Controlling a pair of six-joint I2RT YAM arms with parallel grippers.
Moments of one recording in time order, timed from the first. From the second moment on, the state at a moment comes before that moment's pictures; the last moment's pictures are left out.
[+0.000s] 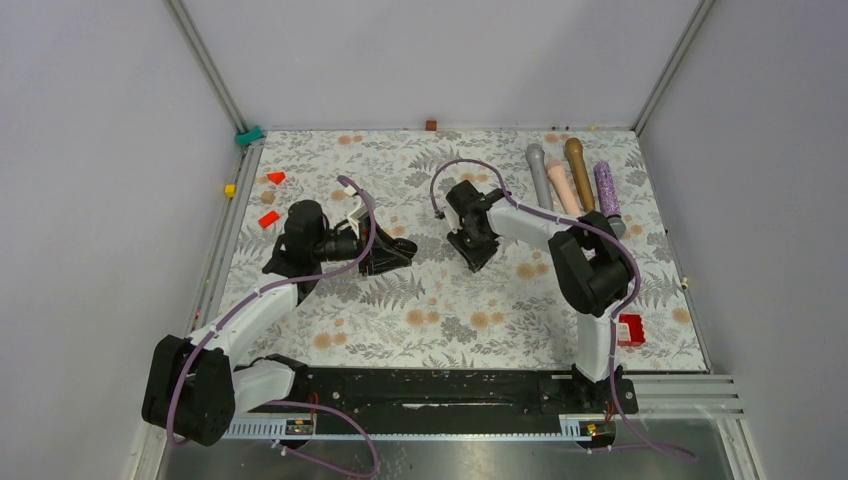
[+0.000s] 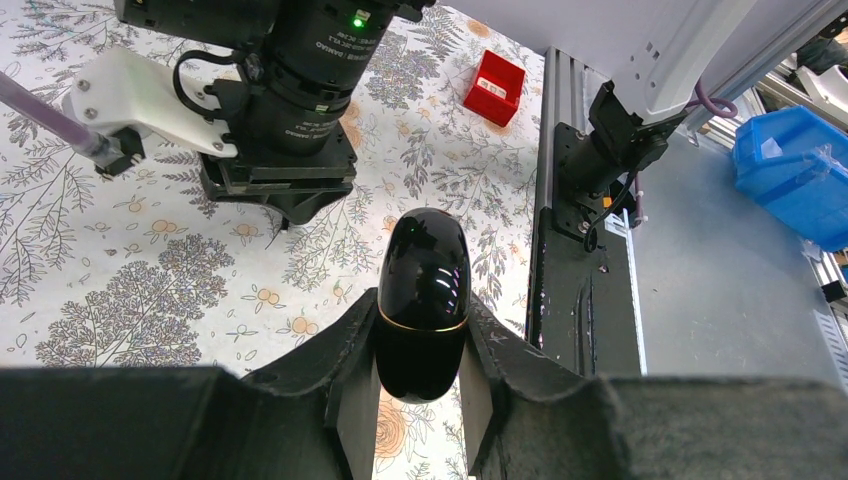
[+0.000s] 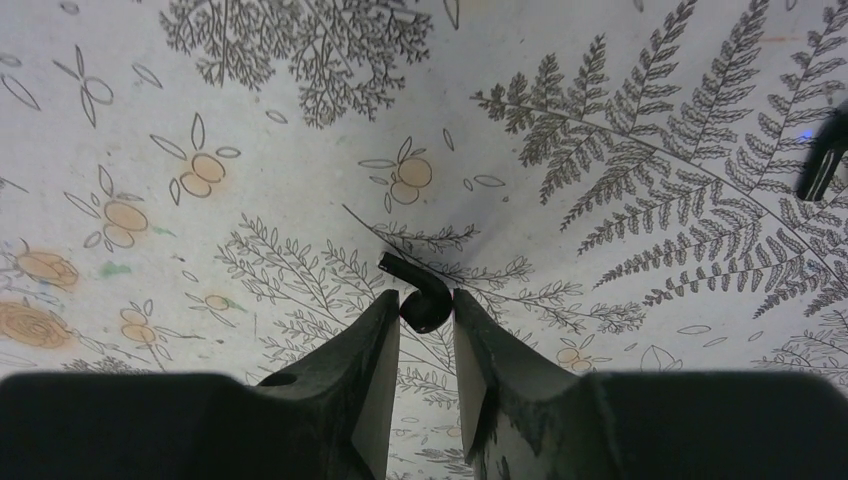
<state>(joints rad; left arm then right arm) -0.32 1.14 0.62 0.29 1.09 -0.19 0.62 1.97 1.37 -0.77 -0.02 -0.11</state>
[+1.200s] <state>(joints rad) -0.44 1.13 0.68 0.12 1.20 -0.05 0.62 1.19 0.97 -0.13 -0.77 -0.08</state>
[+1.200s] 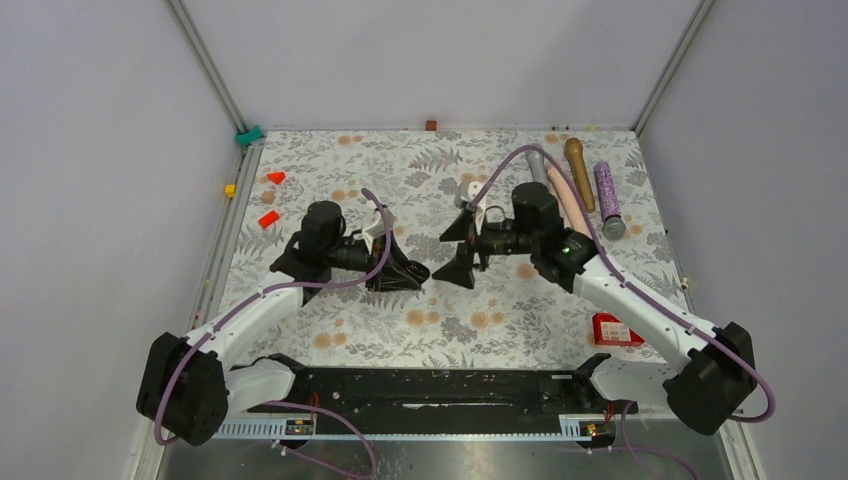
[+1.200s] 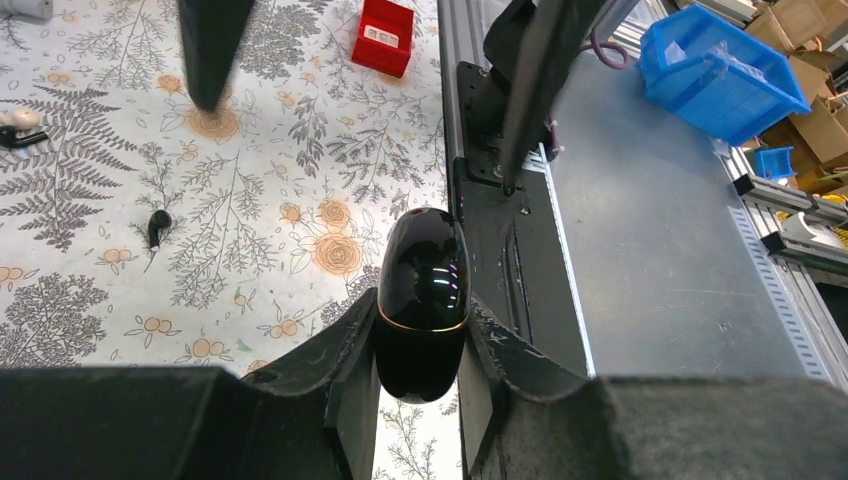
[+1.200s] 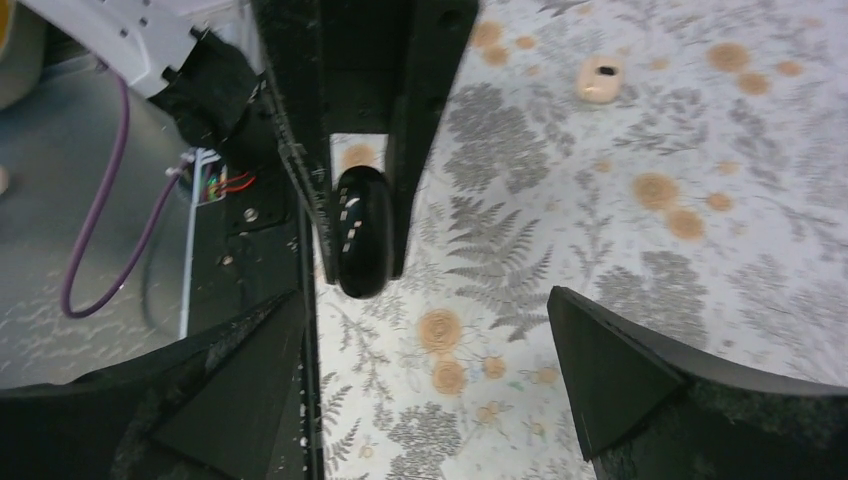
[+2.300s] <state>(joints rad) -0.48 1.13 0.69 -0.01 1.21 0.08 0.72 1.18 1.08 -0.27 -0.43 -0.22</state>
